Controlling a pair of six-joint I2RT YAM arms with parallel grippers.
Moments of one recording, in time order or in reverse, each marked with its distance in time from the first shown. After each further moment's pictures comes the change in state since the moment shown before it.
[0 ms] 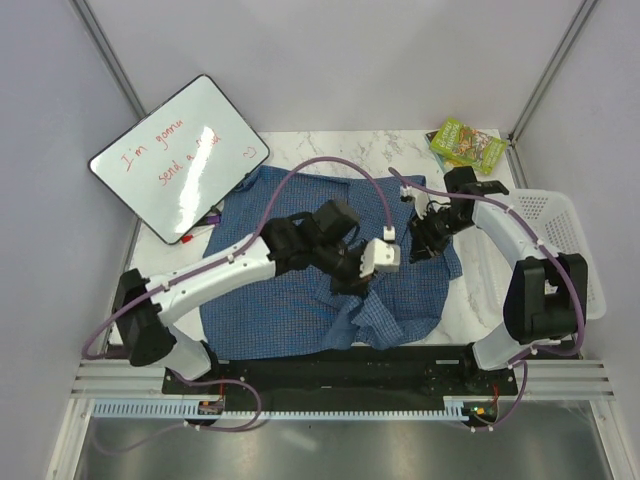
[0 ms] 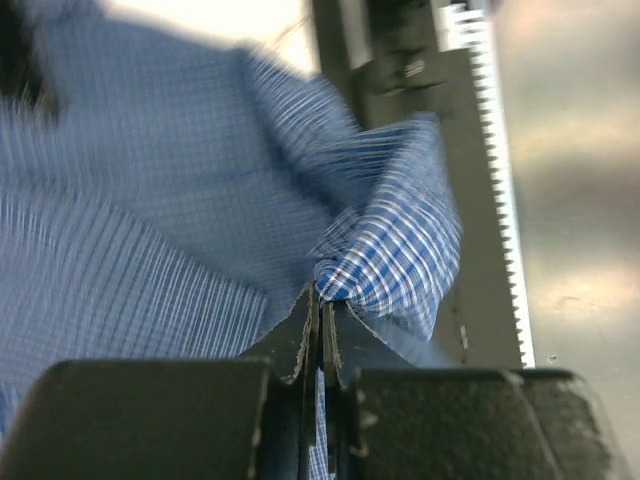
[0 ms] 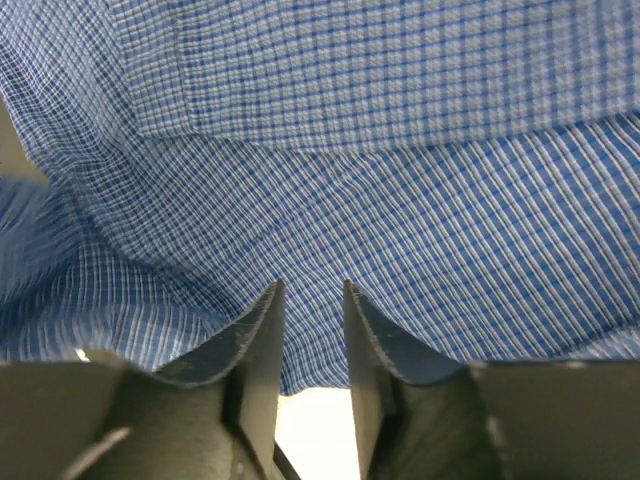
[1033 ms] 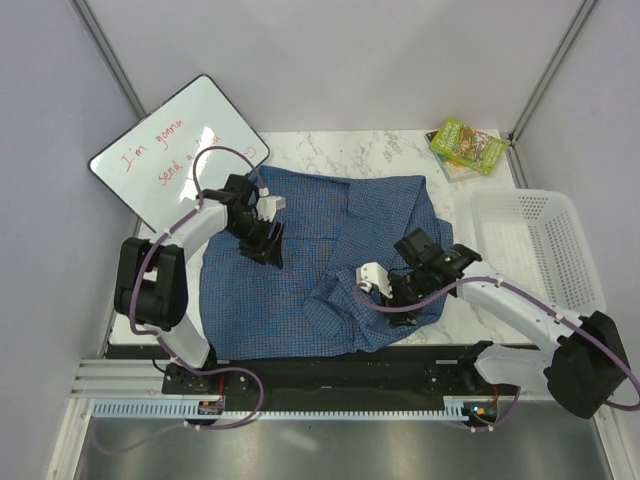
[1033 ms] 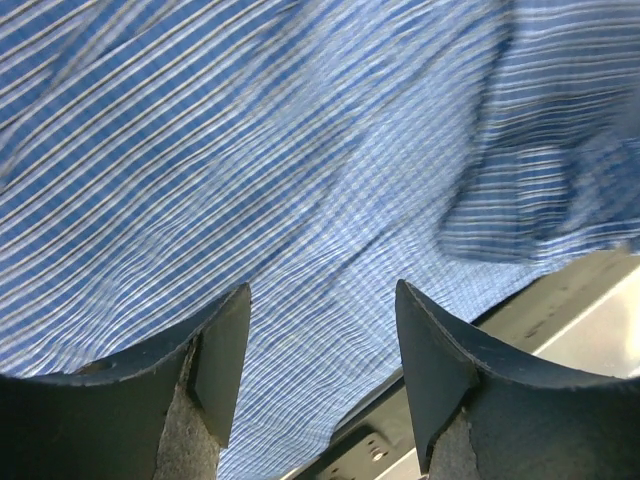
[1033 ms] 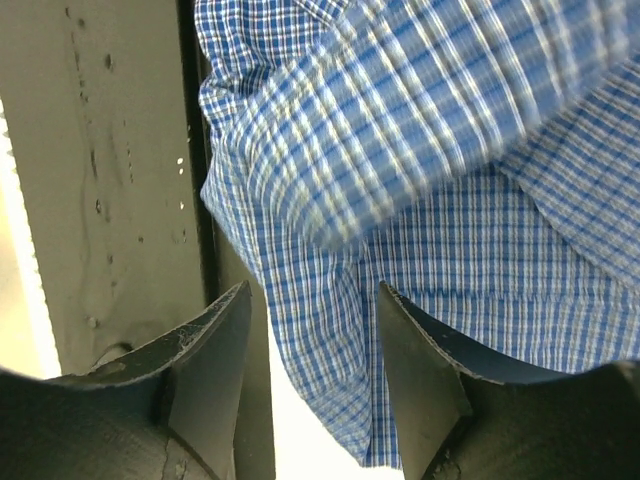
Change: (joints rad) left arm 0.811 0.179 -0.224 -0.122 -0.071 -0.275; right arm 0.518 -0.402 -0.394 0.131 0.102 -0.120
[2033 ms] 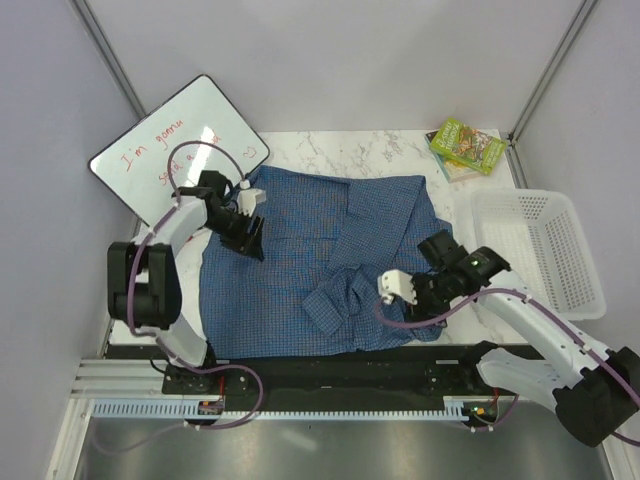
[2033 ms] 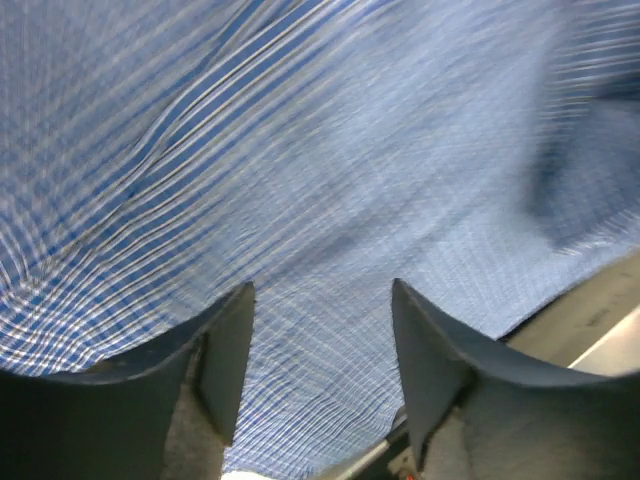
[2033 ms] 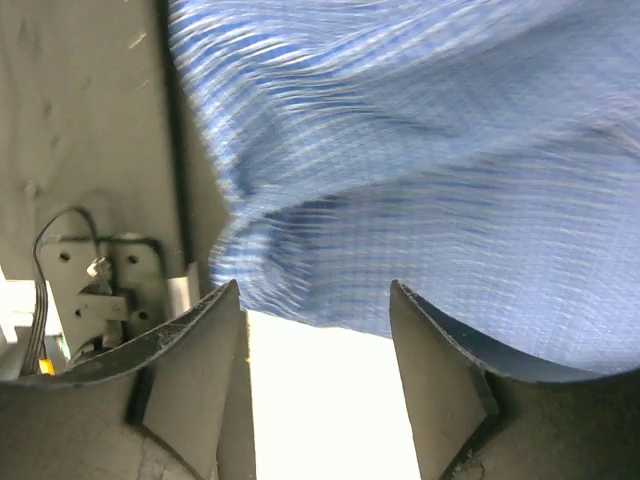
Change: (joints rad) left arm 0.176 0.060 0.013 -0.043 -0.038 0.200; right arm -0.035 -0.143 -0.040 -0.214 0.204 -0.221
